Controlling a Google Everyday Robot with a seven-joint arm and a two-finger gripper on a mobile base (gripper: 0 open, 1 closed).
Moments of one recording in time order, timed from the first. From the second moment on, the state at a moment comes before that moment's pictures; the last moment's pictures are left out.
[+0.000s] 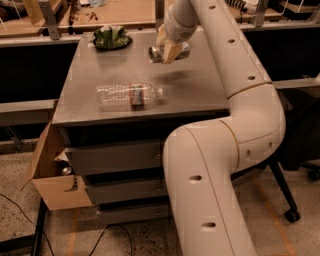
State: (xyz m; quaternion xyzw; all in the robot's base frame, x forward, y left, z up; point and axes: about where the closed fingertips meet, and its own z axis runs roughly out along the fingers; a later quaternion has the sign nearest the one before) arm 0.819 -0.027 0.918 -0.79 0.53 -0.08 0.29
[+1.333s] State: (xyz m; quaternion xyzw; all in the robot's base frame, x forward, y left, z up) arm 0.837 -0.143 0.938 -0.59 0.67 0.00 0.45
